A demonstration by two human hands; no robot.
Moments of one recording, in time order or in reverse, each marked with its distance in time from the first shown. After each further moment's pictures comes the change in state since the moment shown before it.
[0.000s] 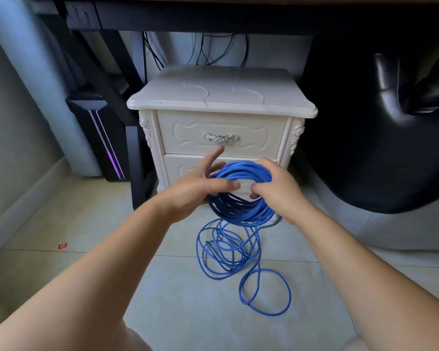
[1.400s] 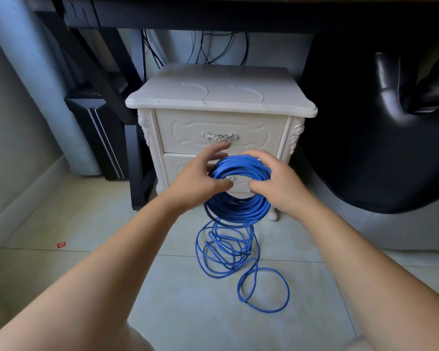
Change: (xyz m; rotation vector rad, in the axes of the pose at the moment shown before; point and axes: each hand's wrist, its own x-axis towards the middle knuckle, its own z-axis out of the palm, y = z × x) left_hand 0.007 0.007 0.005 0.352 0.225 0.183; right_hand 0.004 -0.003 -0.008 0.015 -0.081 -0.174
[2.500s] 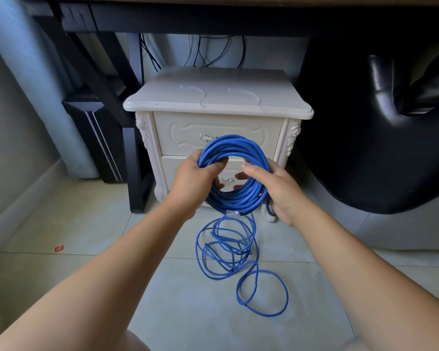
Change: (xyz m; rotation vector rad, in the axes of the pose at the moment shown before) left_hand -0.005 0.010 0.013 -0.242 0.257 -0.088; right_hand -0.004 0.002 0.005 0.530 0.020 0.253
